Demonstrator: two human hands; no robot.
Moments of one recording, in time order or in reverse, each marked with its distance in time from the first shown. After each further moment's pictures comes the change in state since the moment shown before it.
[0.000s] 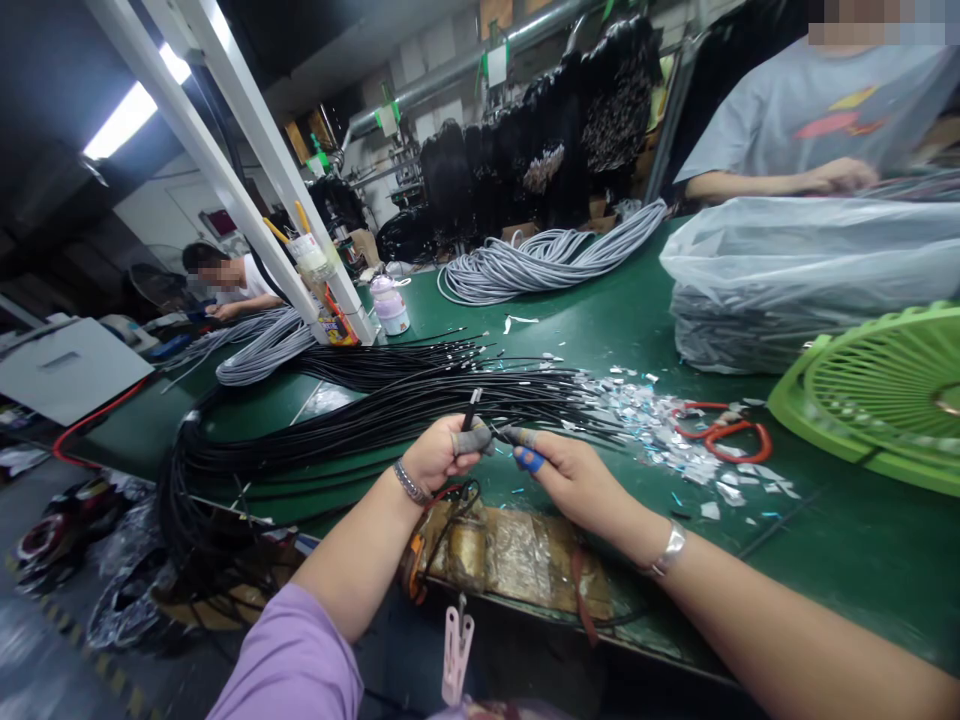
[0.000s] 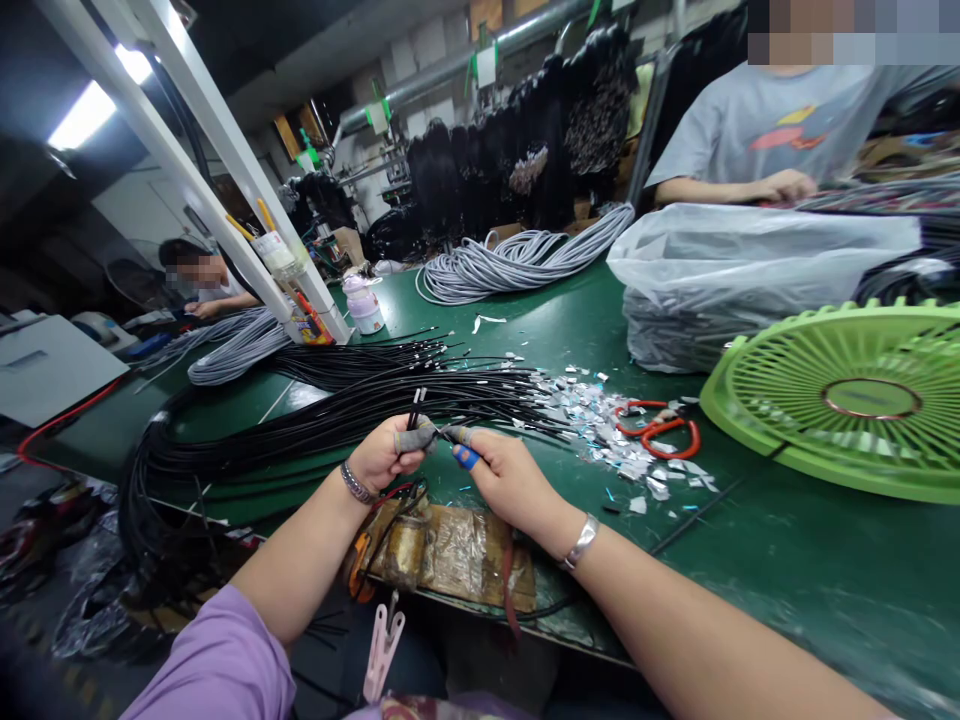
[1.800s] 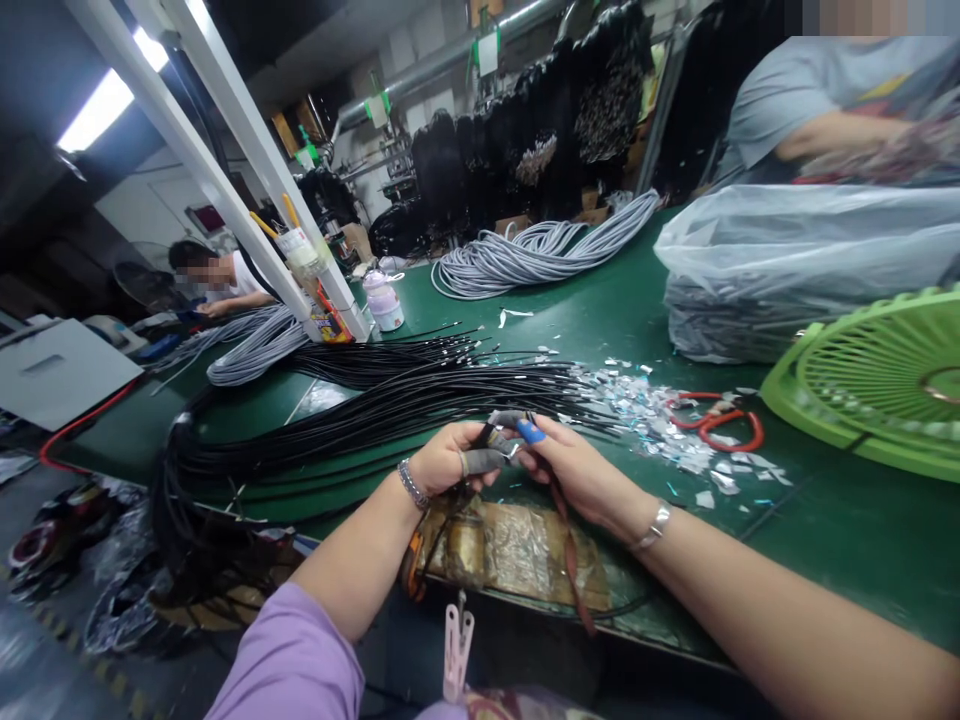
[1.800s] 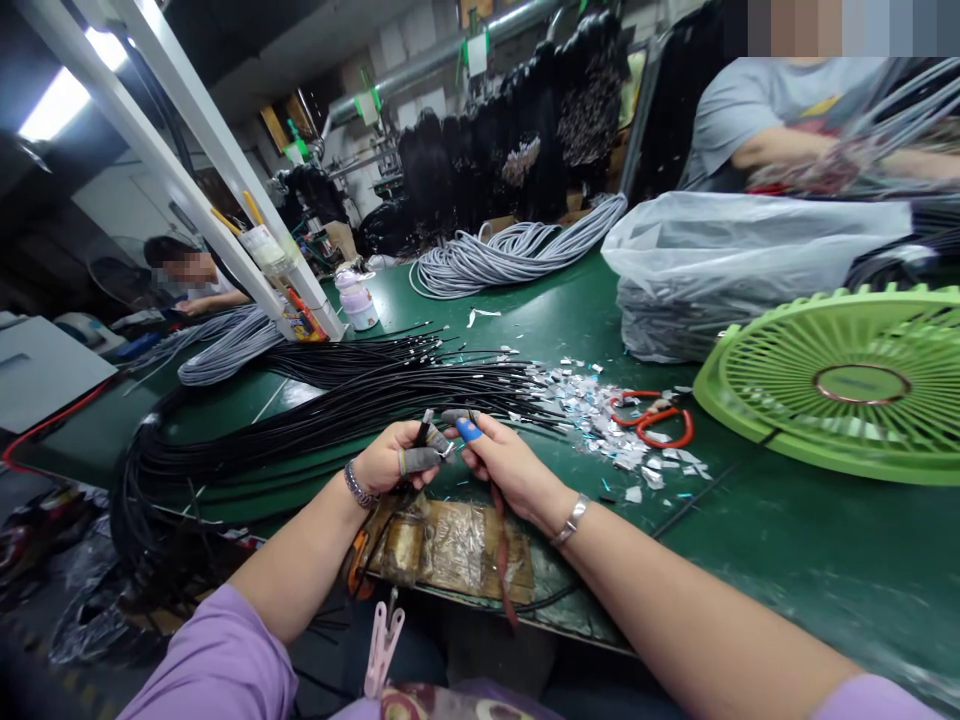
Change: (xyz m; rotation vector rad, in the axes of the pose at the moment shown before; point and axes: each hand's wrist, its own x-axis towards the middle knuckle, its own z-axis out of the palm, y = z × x) left_hand -0.003 -0.009 0.004 0.172 -0.155 0.100; right_hand 0.004 0.000 0.009 0.786 -0.013 0.559
